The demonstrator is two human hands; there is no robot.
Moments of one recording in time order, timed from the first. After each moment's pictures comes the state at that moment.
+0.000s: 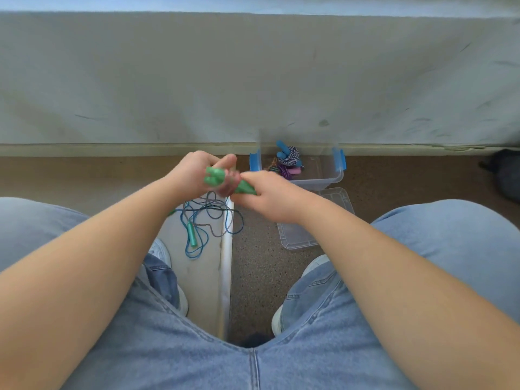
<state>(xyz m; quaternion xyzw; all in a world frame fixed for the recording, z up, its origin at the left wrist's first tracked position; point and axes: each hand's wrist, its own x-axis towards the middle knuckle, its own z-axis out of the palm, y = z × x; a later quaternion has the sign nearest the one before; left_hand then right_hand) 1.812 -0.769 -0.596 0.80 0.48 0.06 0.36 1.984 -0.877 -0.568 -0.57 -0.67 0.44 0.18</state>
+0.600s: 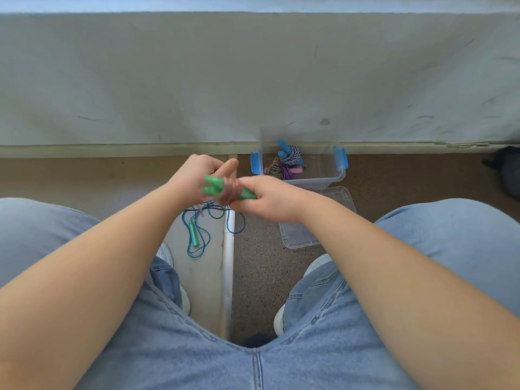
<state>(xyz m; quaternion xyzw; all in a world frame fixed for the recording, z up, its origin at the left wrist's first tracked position) 1.814 -0.777 -0.596 0.84 0.44 0.06 0.30 1.985 -0.877 -0.572 -0.53 -0.66 0.50 0.18</state>
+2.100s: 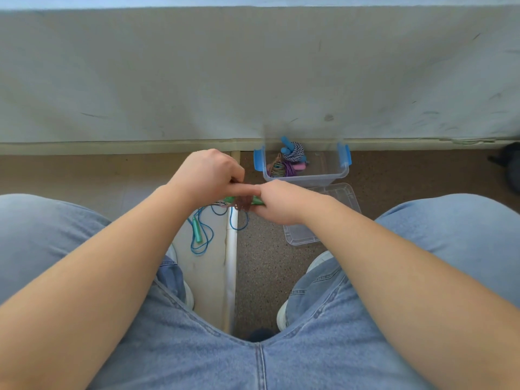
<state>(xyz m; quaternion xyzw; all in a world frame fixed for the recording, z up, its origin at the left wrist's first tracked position) 1.818 -0.789 -0.589 0.95 0.28 0.09 0.05 1.990 -0.875 -0.597 -0.58 -0.74 0.34 -0.01</state>
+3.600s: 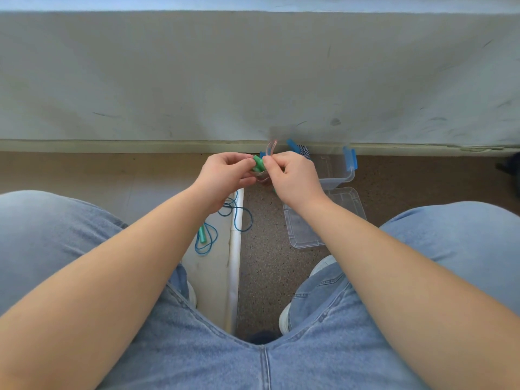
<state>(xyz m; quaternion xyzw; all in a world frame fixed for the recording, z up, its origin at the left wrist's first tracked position) 1.844 -0.809 -0.583 0.46 0.56 0.27 0.64 1.989 -0.865 -0.602 -0.71 -0.54 0.26 0.36</state>
